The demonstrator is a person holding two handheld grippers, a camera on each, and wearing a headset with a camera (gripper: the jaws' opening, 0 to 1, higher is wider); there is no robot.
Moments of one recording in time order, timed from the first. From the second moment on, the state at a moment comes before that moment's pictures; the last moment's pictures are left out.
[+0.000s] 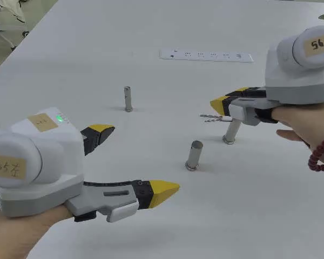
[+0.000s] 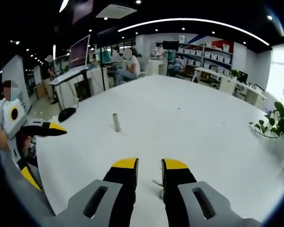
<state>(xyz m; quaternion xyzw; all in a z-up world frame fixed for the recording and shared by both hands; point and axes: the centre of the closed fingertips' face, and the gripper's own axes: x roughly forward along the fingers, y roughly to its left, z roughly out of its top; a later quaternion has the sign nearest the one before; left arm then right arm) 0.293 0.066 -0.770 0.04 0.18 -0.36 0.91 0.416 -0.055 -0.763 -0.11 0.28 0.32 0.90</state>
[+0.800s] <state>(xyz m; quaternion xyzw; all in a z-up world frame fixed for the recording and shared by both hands) 0.295 0.064 -0.777 0.04 0.19 -0.37 0.91 0.468 -0.083 -0.825 -0.20 0.38 0.37 0.83</state>
